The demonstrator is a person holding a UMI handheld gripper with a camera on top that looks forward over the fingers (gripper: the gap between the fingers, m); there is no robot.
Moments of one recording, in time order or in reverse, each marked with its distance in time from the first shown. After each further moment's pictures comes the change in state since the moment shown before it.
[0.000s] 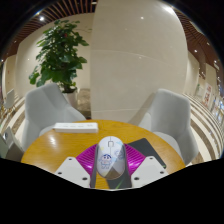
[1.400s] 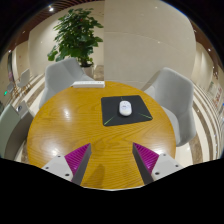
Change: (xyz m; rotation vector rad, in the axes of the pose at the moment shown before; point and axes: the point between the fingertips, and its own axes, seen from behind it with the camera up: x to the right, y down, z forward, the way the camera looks) arm 0.071 0.165 -0.193 -0.240 -0.174 -0.101
